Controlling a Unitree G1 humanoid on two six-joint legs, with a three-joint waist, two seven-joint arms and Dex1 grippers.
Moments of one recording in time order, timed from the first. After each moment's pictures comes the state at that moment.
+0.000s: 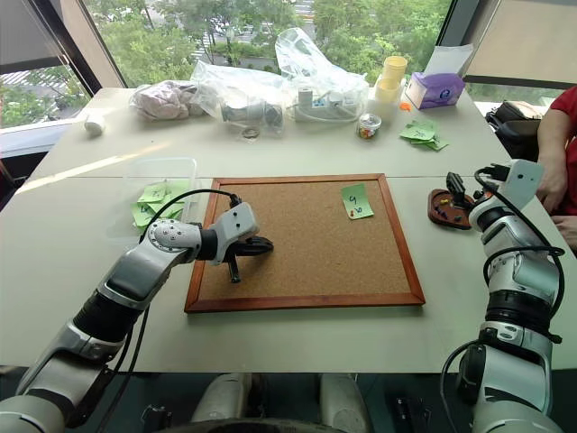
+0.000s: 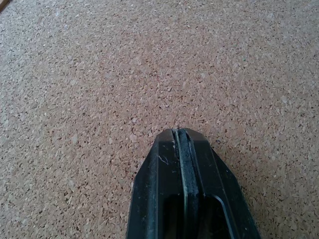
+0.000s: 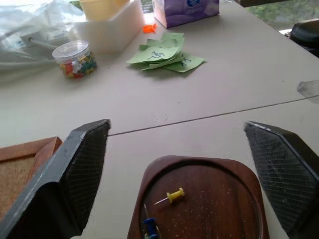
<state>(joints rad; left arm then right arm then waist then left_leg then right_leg) -0.51 0.52 -0.36 -0.10 -0.07 0.60 -0.92 -0.42 -0.60 -0.33 0.26 0.40 0.41 0.44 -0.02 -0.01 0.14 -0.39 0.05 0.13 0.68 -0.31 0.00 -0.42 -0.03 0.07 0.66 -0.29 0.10</state>
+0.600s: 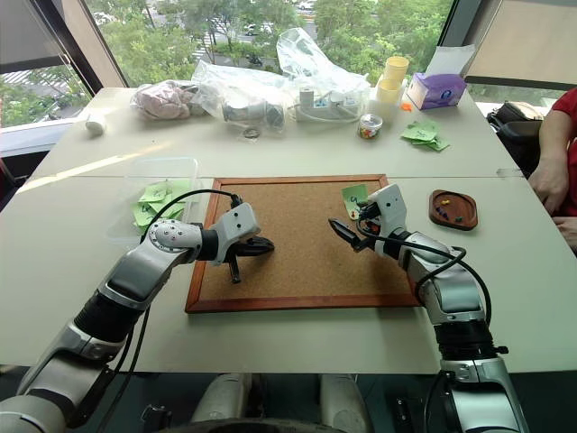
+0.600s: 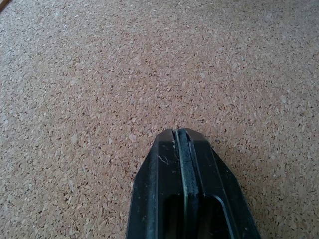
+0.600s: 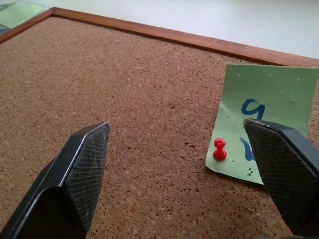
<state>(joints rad) -0.50 0.51 -0.36 -0.10 -0.07 0.60 -0.92 -0.34 -0.48 -0.01 0.05 0.34 0.46 0.60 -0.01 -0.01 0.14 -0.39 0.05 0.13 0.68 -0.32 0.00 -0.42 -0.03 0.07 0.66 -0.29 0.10</state>
